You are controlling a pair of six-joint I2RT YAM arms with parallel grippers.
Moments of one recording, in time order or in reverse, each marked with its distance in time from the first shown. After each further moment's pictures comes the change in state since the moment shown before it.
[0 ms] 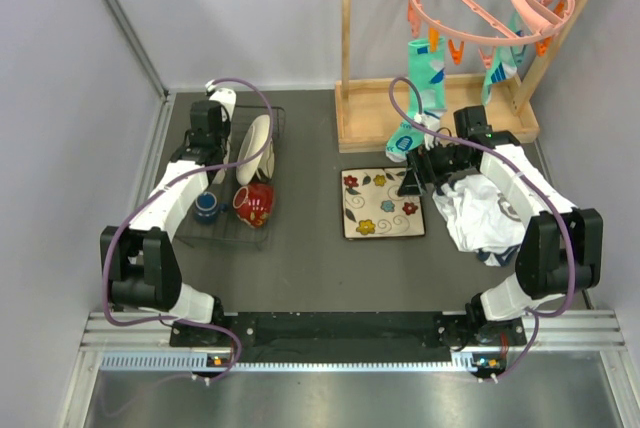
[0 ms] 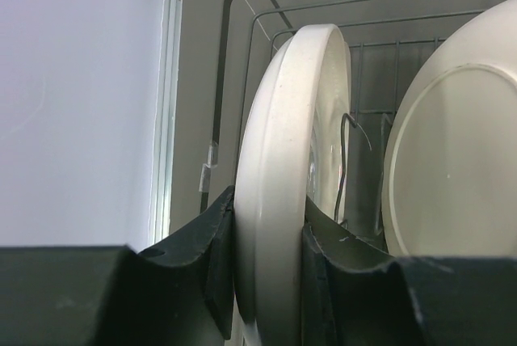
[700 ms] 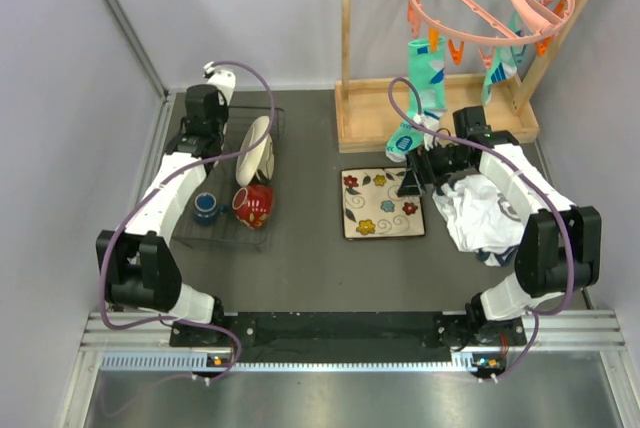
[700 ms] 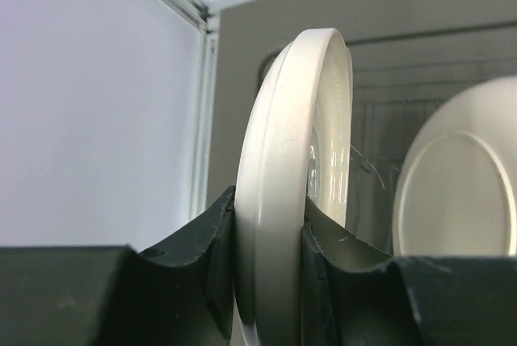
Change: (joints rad) left arm -0.011 -0.001 0.115 -0.036 -0.016 0.049; right arm 0.000 0.011 0.000 -0.001 -0.001 -0.002
